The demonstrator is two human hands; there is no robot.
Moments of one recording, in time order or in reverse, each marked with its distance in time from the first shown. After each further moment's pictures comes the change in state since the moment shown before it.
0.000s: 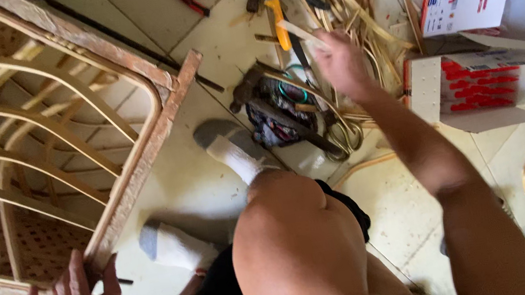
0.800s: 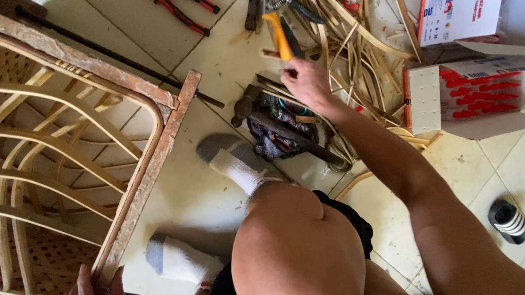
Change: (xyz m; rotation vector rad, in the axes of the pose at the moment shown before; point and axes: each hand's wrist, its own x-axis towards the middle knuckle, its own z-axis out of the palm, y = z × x) left_hand 0.001 0.000 0.004 -0.037 0.063 0.022; right_hand 0.014 -0.025 0.070 0.091 -0.226 0.467
